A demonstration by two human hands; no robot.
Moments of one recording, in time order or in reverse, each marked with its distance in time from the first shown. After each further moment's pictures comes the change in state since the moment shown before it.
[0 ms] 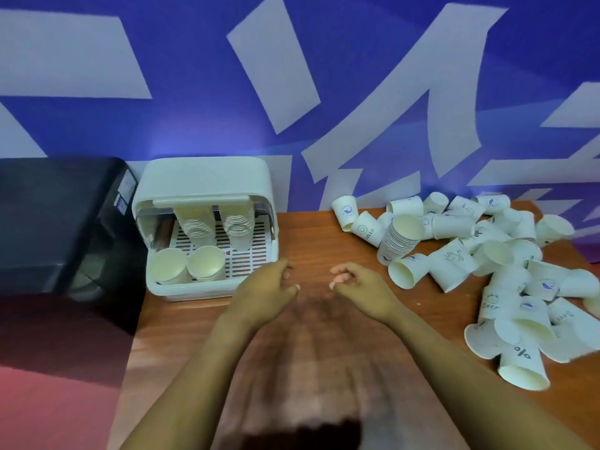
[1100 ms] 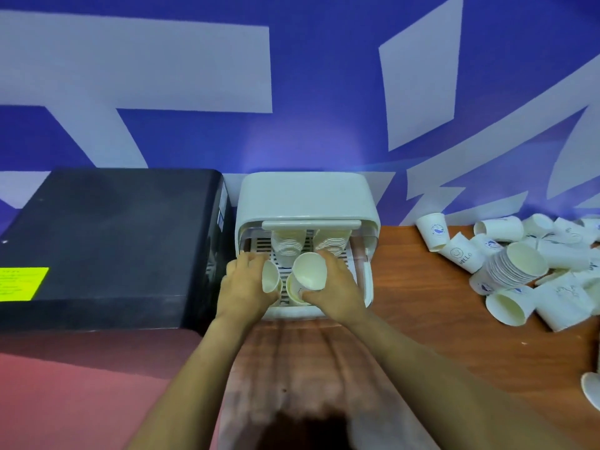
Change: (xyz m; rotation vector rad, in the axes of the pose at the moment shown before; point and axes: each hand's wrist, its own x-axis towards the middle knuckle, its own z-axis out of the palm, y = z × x) left_hand 0.020 -0.164 -0.114 0.246 0.209 -0.216; right_hand 0.106 -0.111 0.186 -0.209 0.062 -0.100
